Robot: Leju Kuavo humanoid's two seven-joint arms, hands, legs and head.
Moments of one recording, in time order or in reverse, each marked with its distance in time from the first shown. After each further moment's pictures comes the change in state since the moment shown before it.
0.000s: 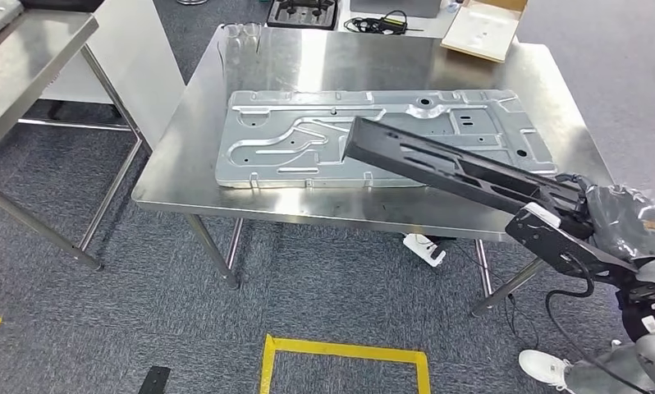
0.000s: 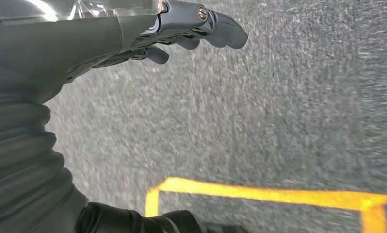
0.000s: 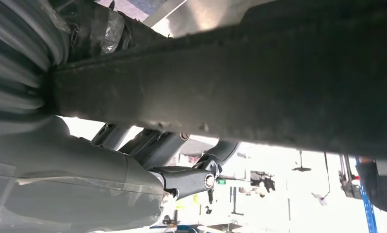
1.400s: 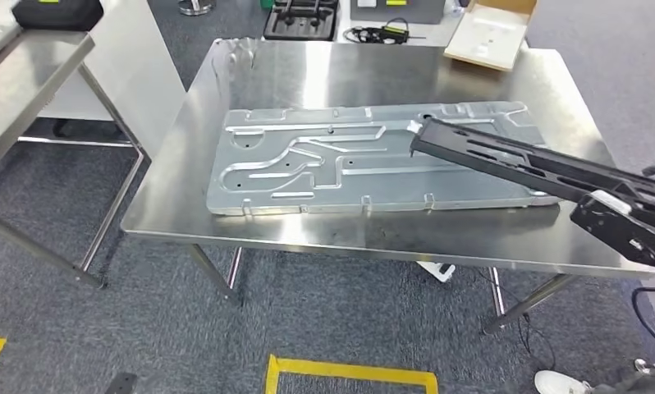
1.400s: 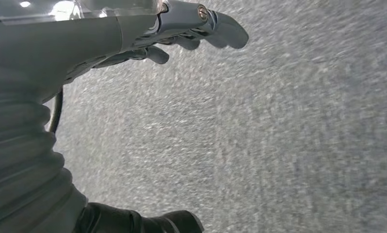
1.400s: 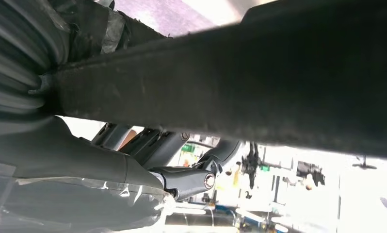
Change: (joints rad) left arm -0.008 0.188 -0.099 -0.013 -0.032 -0.057 0.209; right arm 0.059 -0.133 -0.231 0.034 0.015 0.133 0.001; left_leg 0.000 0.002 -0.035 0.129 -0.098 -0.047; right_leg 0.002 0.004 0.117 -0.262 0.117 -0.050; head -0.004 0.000
